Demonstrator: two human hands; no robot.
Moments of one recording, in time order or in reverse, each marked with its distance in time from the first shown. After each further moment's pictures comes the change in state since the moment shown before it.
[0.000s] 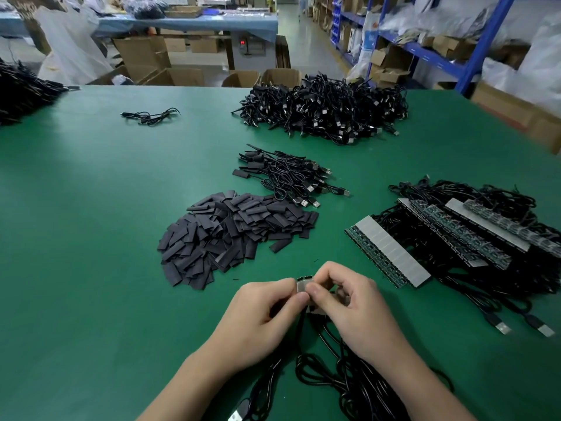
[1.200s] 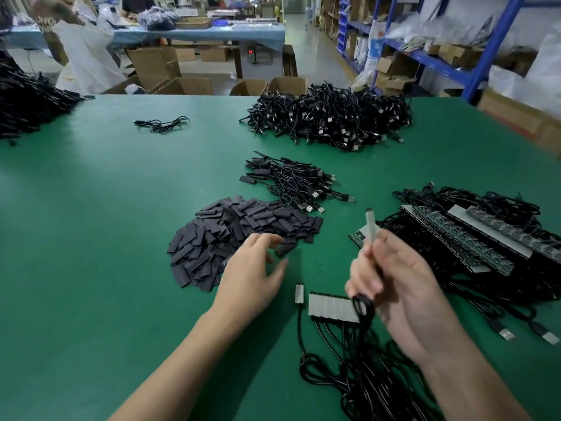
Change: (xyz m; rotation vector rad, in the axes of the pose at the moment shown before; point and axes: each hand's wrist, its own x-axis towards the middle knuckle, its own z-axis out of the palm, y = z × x) left_hand 0.040 -0.024 -0.015 0.352 0.174 -0.264; right_hand 0.002 -0.039 -0.042 0.855 -0.022 0.085
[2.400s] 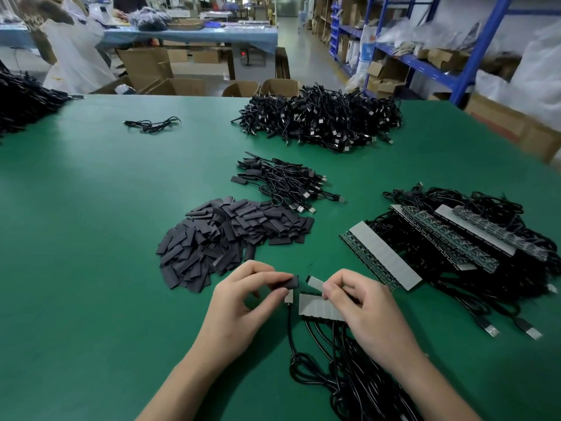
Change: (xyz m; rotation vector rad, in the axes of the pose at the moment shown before) left_hand -0.049 0.005 -0.004 -0.390 0.052 0.159; right_hand -0.010 0.042 -0.019 -0.979 0.130 -0.065
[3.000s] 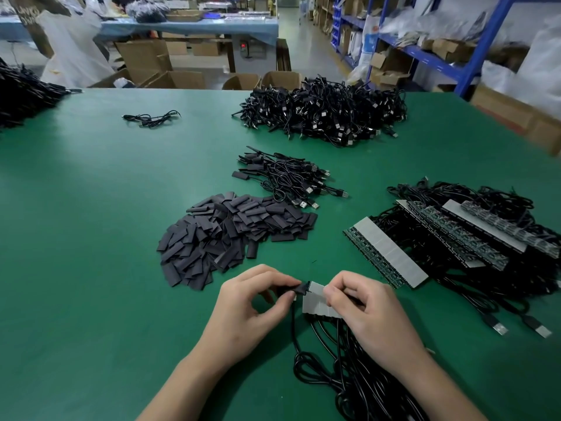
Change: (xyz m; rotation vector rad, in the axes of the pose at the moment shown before) left_hand 0.001 -0.001 0.001 0.007 -0.035 0.084; right_hand -0.002 0.000 0.002 0.024 -0.059 -0.054
